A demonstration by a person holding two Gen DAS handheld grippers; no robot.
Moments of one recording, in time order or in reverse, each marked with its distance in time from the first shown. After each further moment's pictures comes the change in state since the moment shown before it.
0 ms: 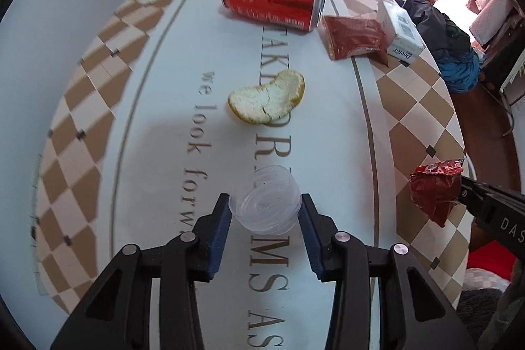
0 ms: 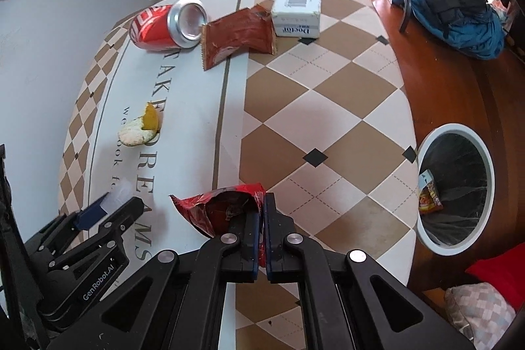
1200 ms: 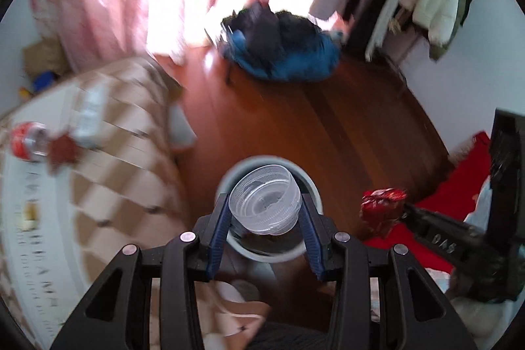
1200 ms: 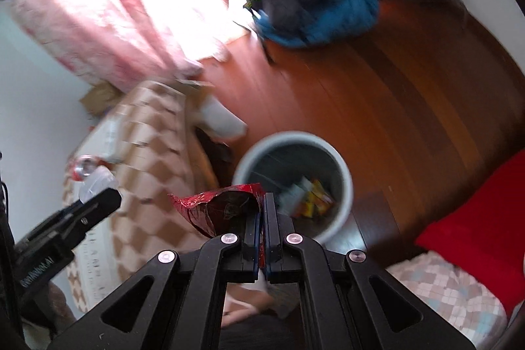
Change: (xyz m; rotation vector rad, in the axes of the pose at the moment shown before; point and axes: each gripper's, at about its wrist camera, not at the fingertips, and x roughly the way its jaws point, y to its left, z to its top) left arm -0.087 -0.323 0.029 0.329 -0.047 -0.417; right arm -0.176 -0.336 -0.073 0.432 -0.225 -0.052
